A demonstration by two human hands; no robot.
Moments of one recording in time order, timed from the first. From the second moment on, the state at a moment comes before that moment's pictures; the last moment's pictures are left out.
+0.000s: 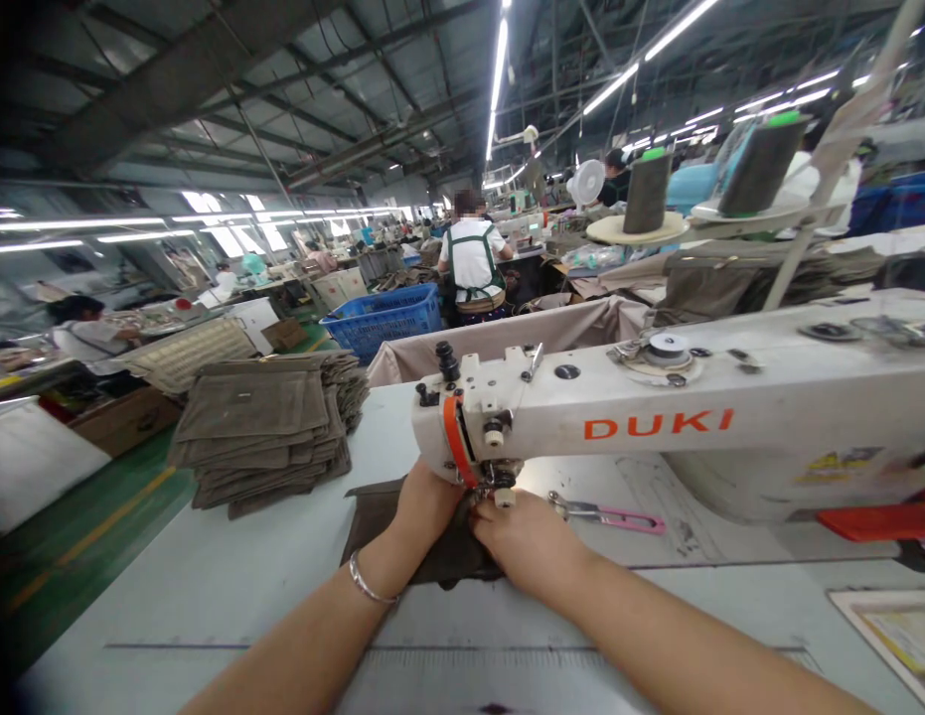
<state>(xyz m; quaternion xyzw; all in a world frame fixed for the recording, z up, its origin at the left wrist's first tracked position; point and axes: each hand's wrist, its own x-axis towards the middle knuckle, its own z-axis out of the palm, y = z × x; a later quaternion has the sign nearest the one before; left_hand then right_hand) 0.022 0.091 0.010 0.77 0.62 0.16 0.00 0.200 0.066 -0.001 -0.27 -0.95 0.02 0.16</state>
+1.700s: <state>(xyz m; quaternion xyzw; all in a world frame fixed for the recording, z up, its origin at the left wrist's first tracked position) 0.023 0.033 0.010 0.87 0.46 0.14 0.01 0.215 0.054 -0.009 -0.26 -0.92 0.11 0.25</state>
